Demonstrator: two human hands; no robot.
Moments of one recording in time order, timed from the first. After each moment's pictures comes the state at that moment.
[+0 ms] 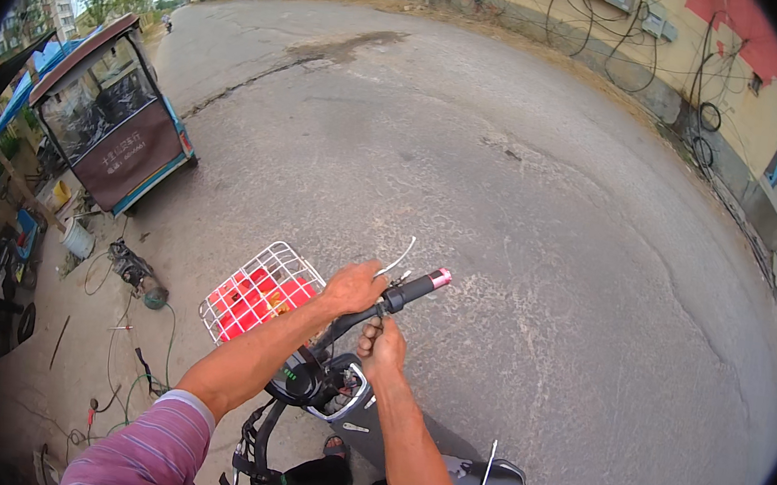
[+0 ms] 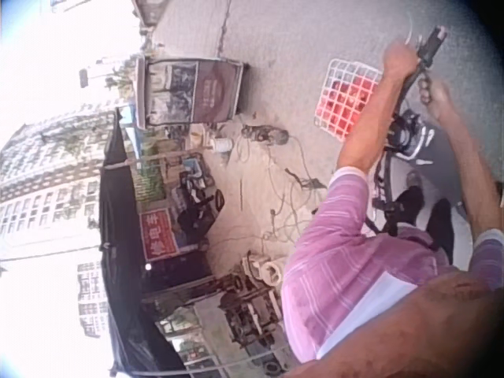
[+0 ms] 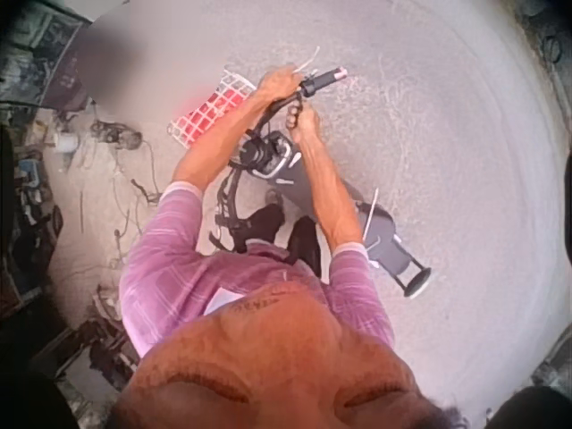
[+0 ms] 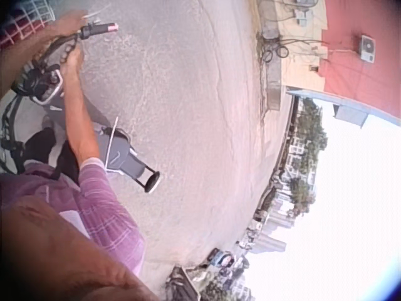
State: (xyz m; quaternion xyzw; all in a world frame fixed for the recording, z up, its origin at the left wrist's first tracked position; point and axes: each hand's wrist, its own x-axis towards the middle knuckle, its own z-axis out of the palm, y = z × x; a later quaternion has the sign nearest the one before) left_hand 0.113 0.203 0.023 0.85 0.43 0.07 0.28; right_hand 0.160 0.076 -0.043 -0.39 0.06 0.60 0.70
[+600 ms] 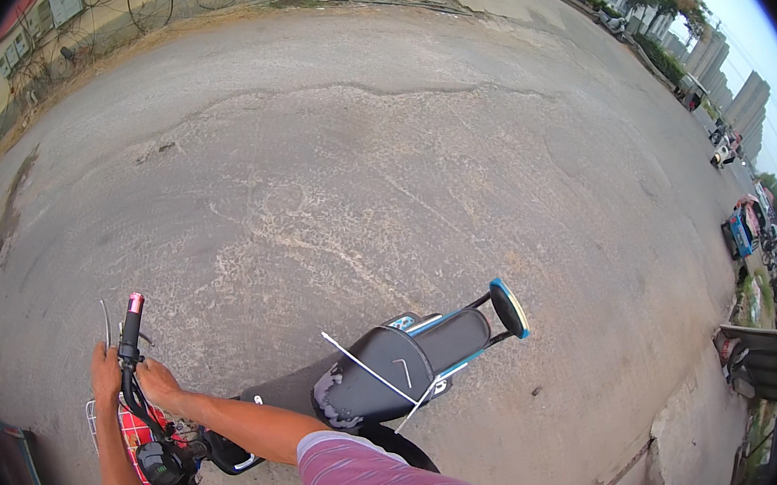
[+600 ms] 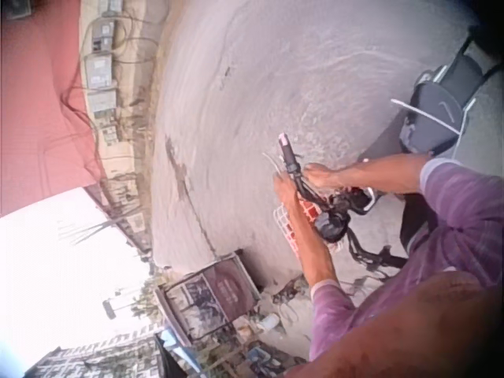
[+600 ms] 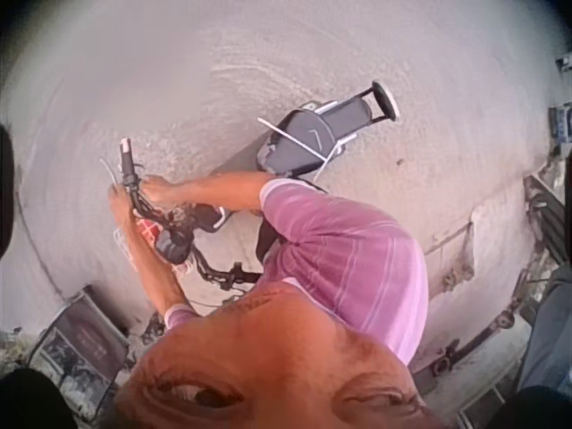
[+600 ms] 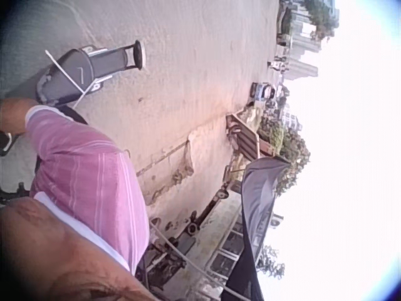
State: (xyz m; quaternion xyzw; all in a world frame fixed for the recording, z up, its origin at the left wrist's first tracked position) left_hand 0.115 0.223 -0.015 0.91 0.32 0.17 0.22; right_hand 0.141 0.127 -0.125 -0.72 -0.21 0.22 0.63
